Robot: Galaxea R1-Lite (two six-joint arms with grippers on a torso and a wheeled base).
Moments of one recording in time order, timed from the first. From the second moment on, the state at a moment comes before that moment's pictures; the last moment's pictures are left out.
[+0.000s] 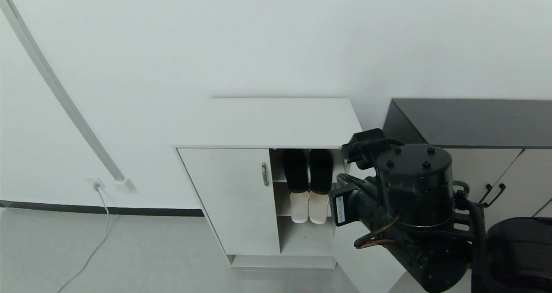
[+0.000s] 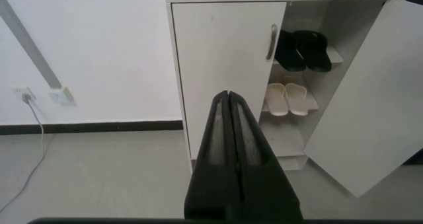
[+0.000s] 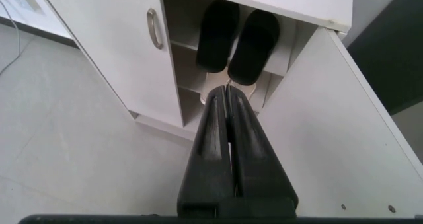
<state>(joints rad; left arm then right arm) 0.00 0.00 0.00 0.01 -0.02 0.02 0.97 1.72 -0.88 -0.57 -0.66 0.13</state>
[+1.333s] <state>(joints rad) 0.00 0.00 0.00 0.01 -0.02 0.02 0.88 1.78 -0.88 -0.66 -0.67 0.08</state>
